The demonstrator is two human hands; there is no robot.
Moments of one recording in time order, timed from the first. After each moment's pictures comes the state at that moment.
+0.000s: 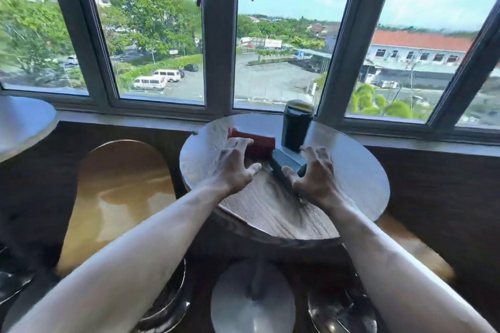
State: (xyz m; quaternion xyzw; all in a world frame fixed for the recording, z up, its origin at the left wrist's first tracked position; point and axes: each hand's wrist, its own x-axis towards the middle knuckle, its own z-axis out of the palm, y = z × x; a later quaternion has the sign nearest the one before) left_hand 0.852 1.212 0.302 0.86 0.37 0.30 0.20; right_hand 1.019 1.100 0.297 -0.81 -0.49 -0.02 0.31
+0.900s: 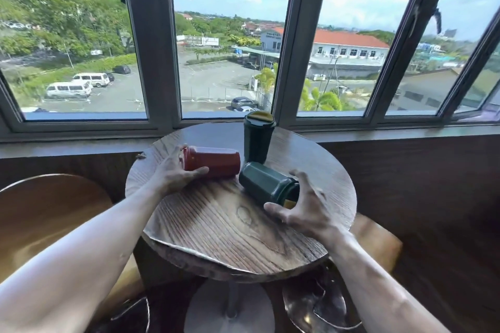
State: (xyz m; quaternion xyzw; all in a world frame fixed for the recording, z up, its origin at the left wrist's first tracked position) left_hand 0.873 1.362 0.270 0.81 0.36 0.23 0.40; right_hand 1.036 1.083 0.275 -0.83 -0.42 0.04 0.36
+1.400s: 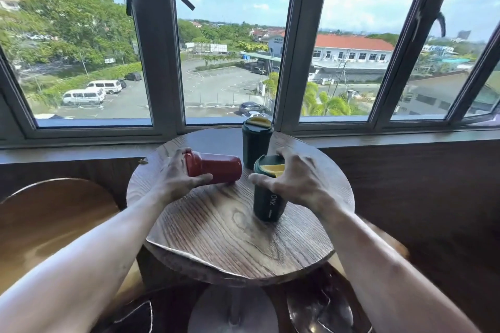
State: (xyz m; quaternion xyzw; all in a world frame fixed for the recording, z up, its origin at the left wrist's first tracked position) left_hand 0.876 1.343 0.273 0.79 0.37 0.27 0.40; right_hand 1.042 1.110 0.344 -0.83 -0.47 -0.03 0.29
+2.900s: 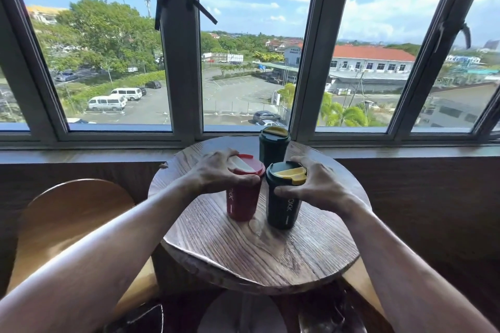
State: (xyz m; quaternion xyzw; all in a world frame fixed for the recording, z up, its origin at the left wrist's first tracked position) left_hand 0.885 1.275 0.352 0.88 0.29 0.17 0.33; right_hand 1.051 1.103 0.356 -0.80 -0.49 0.11 0.33
